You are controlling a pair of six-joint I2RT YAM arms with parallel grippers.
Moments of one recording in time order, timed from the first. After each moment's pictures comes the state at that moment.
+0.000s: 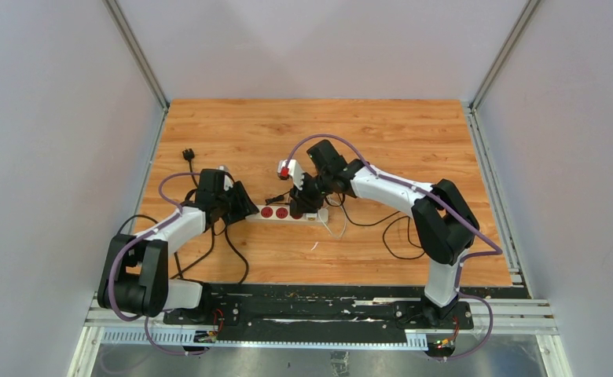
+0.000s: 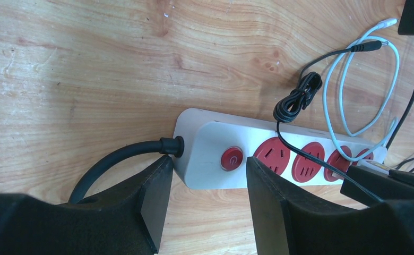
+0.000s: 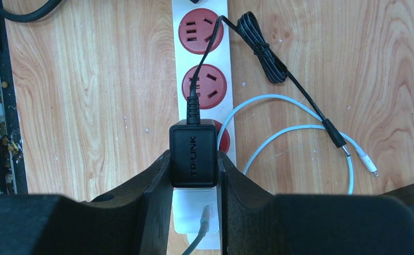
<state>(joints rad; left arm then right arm) -0.15 1.32 0.56 -0.12 0.22 -0.60 0.75 1.84 1.32 -0.37 -0.57 -0.50</state>
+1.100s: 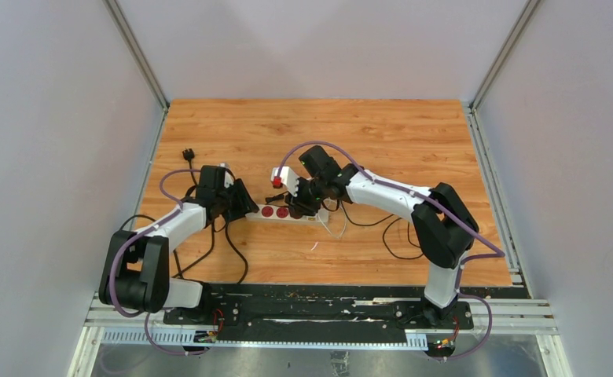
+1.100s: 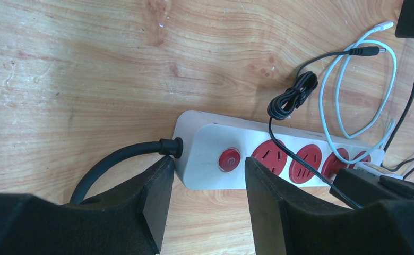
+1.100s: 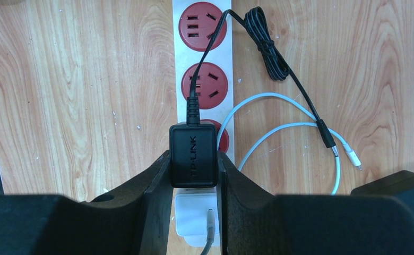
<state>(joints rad) -0.15 1.34 0.60 -0.15 0.22 -0.59 0.81 1.83 1.32 -0.40 -0.42 -0.55</state>
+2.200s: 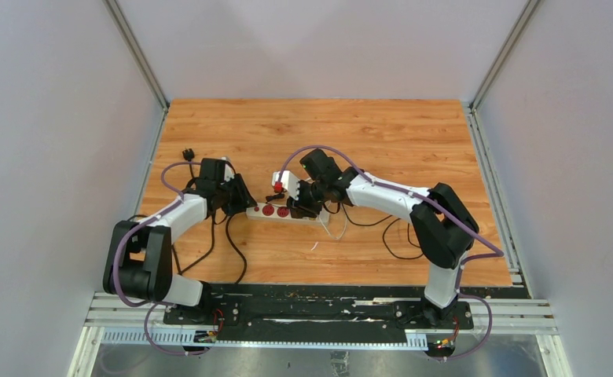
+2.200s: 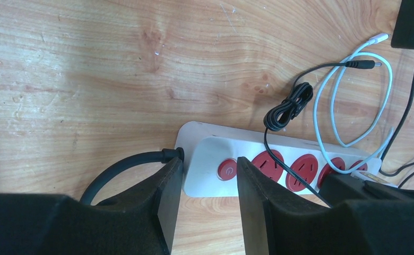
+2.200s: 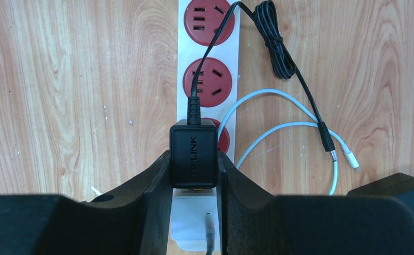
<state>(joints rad) -0.14 1.41 0.68 -0.18 0.23 -0.55 0.81 1.83 1.28 -0.35 -0.40 -0.60</state>
